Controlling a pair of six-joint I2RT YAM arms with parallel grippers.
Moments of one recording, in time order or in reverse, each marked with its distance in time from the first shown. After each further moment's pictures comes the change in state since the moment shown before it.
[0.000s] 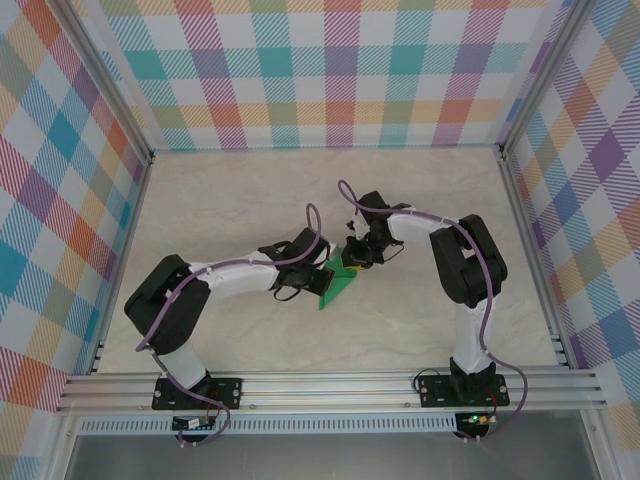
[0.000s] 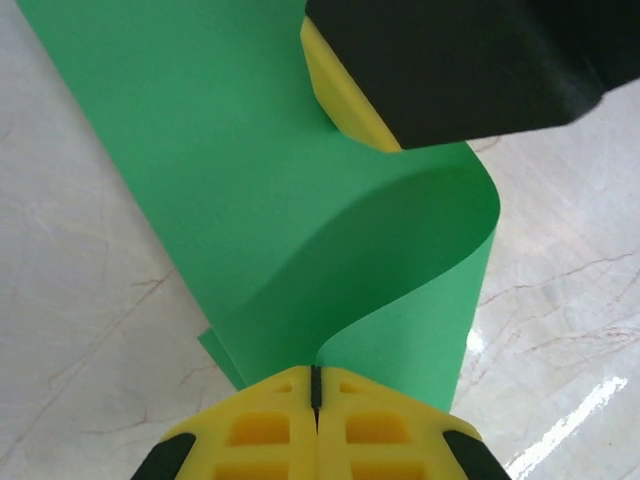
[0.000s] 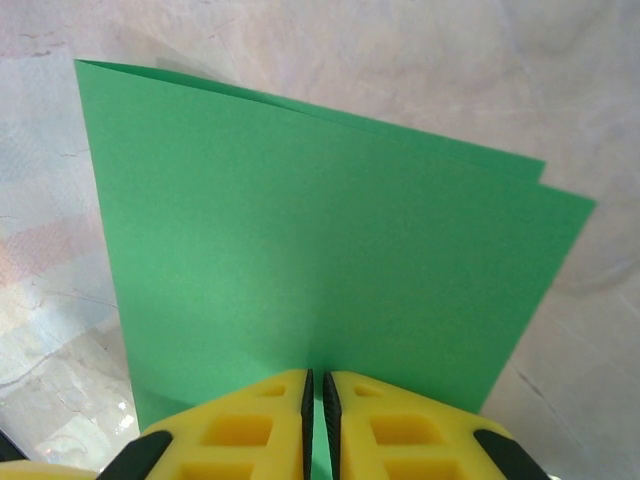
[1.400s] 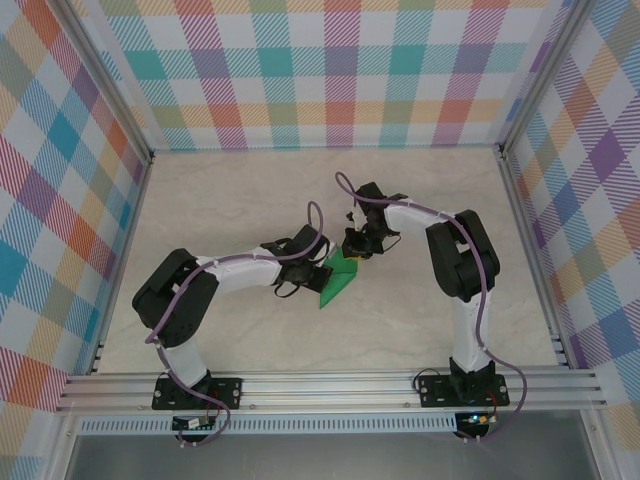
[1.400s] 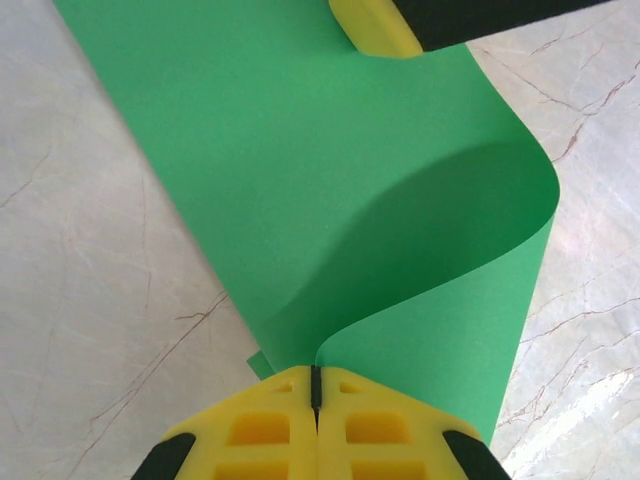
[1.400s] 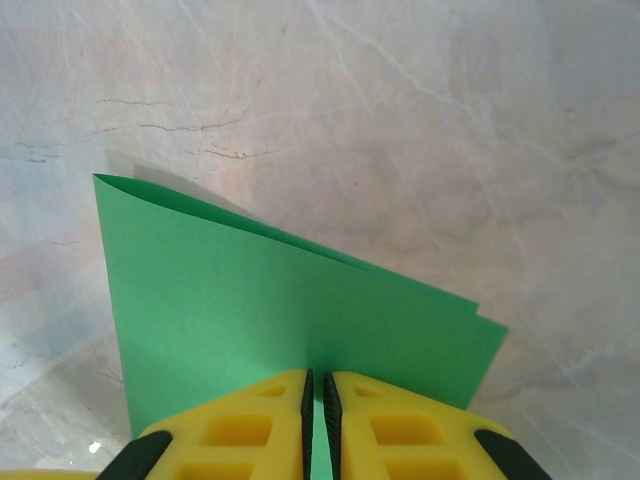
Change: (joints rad) left arm 0.027 0.049 0.025 0.000 -0.011 0.040; right arm -0.003 0.069 0.131 -0.067 0.072 -0.026
